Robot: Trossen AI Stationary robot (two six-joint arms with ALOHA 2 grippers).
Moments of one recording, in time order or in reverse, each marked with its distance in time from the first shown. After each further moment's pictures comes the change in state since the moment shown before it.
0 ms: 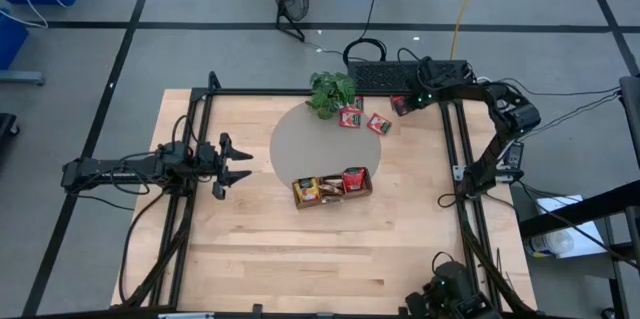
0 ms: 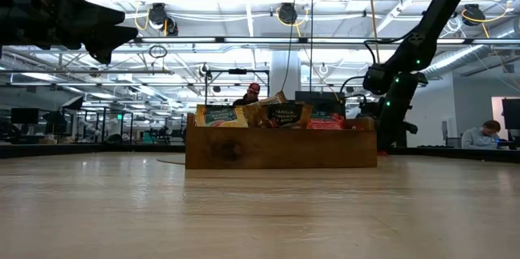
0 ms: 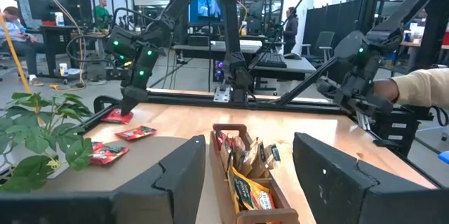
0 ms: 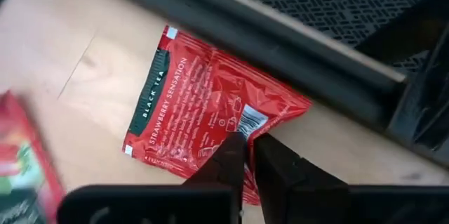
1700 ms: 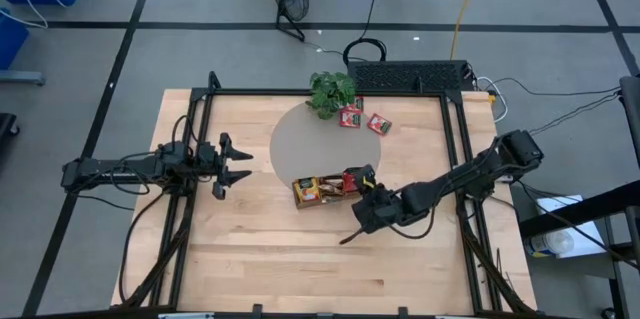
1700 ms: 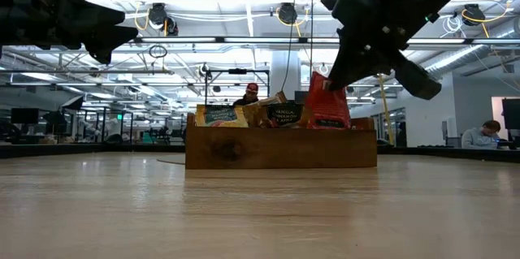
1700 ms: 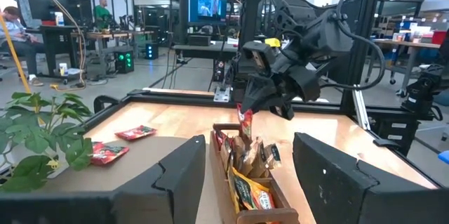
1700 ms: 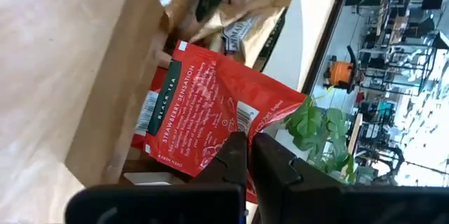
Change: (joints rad) left arm 0.000 0.000 0.000 0.000 0.000 0.000; right arm 1.517 -0.095 0.105 -0.175 0.964 -0.523
